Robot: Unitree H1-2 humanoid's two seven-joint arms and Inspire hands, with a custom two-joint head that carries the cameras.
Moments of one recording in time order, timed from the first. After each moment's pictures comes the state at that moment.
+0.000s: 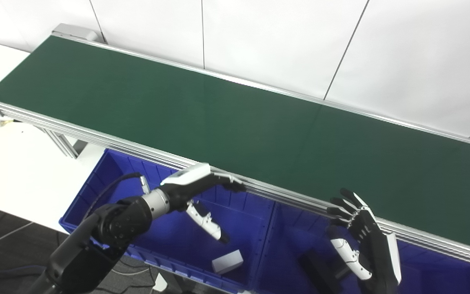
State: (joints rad) left arm 0.10 0.39 -0.24 -0.30 0.40 0.11 -0.46; right arm 0.29 -0.07 0.16 -0.11 -0.10 -0.26 0.08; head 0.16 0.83
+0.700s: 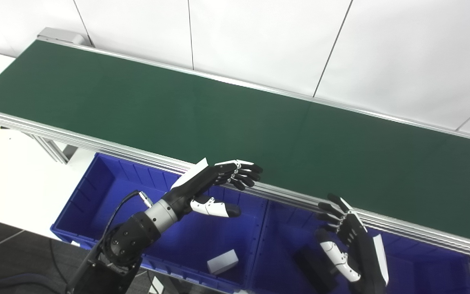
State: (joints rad) left arm 0.15 0.20 -0.18 -0.13 0.08 -0.18 -0.34; right arm 0.32 -0.07 0.17 -0.07 -0.12 -0.28 0.07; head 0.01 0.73
